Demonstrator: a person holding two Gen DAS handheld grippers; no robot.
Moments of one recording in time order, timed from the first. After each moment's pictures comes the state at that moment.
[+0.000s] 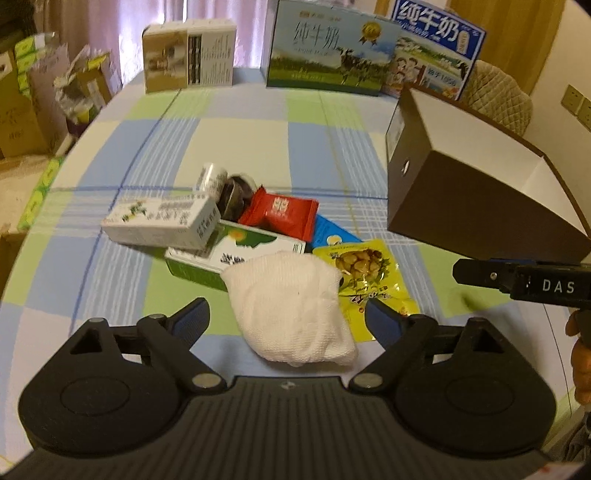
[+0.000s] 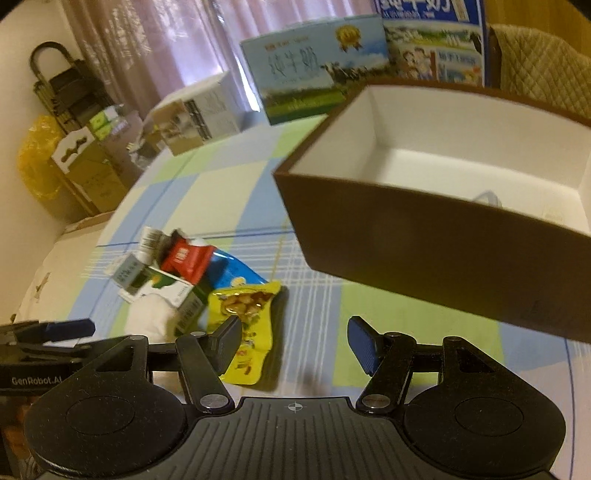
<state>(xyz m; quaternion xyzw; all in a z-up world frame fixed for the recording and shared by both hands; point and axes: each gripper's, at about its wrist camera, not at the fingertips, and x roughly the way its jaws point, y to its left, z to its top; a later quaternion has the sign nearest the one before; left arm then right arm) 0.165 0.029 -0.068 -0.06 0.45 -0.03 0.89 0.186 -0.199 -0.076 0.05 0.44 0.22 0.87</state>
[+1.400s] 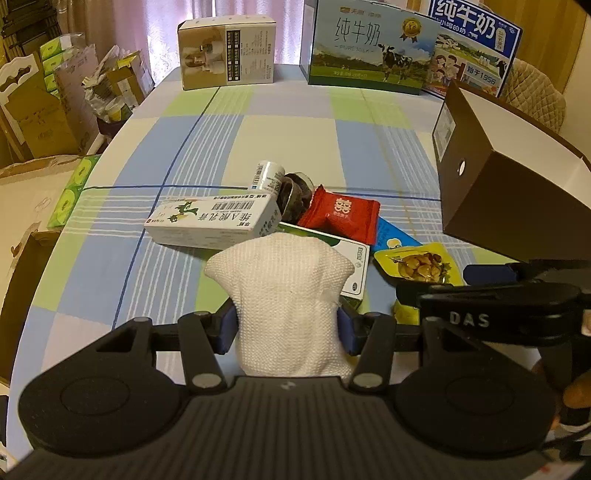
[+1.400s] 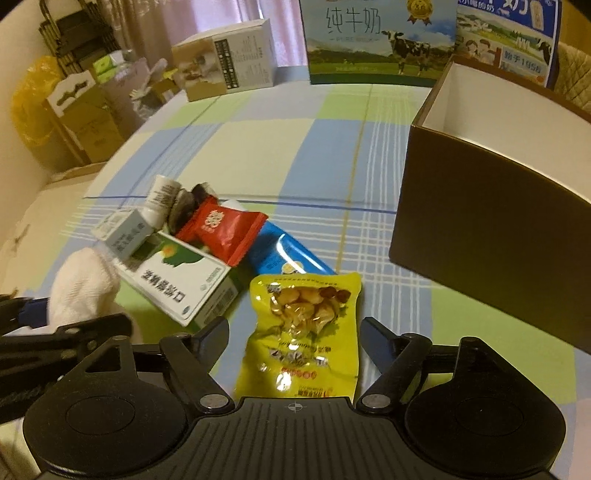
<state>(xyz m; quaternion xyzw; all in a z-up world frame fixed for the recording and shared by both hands) 0.176 0.054 -0.079 -0.04 0.45 0.02 0.89 0.202 -0.095 -0.116 -0.04 0.46 0.22 0.86</state>
